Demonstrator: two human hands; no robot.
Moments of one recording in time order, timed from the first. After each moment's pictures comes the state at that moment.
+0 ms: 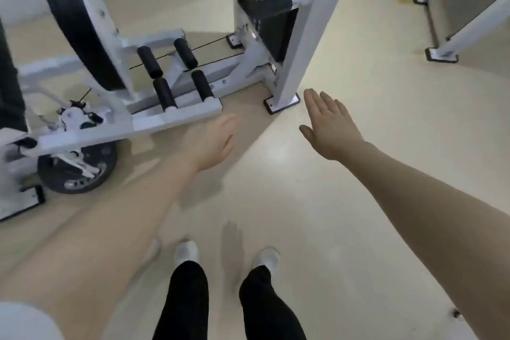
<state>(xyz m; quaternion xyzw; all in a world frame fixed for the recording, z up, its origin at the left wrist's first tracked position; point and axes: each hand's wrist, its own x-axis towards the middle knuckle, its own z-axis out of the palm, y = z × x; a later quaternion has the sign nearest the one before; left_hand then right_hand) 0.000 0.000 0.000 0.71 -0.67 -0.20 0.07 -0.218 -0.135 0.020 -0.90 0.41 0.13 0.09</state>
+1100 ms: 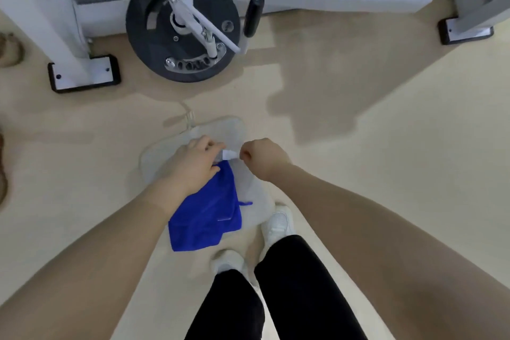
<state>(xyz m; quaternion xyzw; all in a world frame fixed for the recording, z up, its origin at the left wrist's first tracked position) 0.301 0.419 -0.357 0.81 -0.48 -0.34 -0.03 0.191 0.288 -0.360 -0.85 0.27 0.30 0.33</state>
